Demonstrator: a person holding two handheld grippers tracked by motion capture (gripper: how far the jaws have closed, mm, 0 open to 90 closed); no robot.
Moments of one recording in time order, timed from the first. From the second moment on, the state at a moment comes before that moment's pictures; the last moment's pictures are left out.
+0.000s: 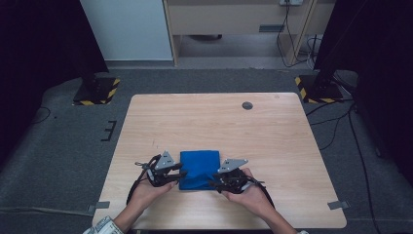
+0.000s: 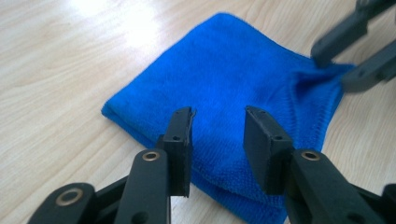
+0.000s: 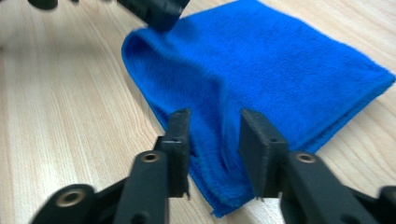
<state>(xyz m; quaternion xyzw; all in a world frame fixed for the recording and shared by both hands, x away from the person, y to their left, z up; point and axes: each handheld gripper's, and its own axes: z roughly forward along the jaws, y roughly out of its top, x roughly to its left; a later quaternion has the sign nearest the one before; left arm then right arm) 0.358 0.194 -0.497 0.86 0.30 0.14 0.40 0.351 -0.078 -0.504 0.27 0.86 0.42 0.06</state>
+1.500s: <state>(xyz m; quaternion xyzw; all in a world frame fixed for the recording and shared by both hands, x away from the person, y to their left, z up) 0.345 0.211 -0.502 0.85 0.33 0.17 0.38 0.367 -0.064 -0.514 0.28 0.86 0.40 0.14</state>
